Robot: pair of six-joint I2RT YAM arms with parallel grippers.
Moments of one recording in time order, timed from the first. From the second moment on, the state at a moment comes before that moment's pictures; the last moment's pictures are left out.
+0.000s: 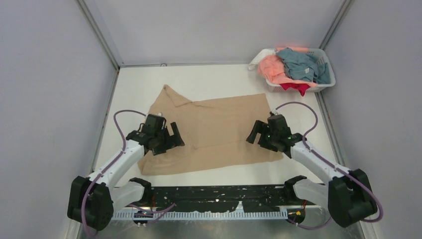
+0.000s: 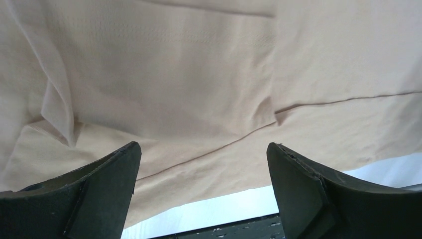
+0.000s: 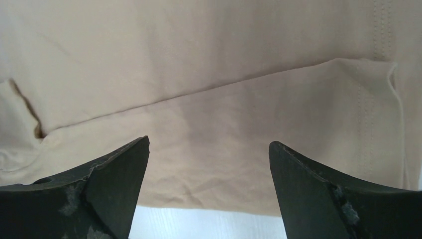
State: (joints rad) left arm -0.33 1.09 0.60 -0.57 0.09 -0.67; right arm 0.36 1.02 0.52 -0.36 -0.06 0.65
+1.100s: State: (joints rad) left arm -0.11 2.35 2.16 -0.68 0.05 -0.61; right arm 0.36 0.95 0.54 -0.35 0.00 0.62
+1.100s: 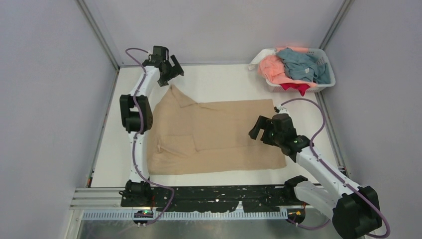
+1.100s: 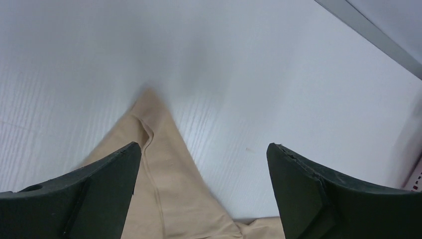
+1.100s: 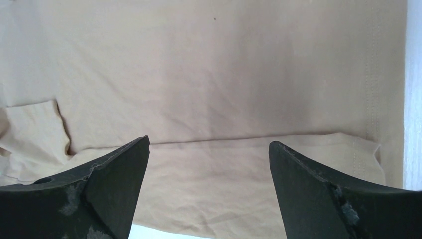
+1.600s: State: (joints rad) left arm -0.09 2.43 2.12 -0.63 0.04 -0.76; right arm 0.35 0.93 0.55 -0.27 0.06 0.61
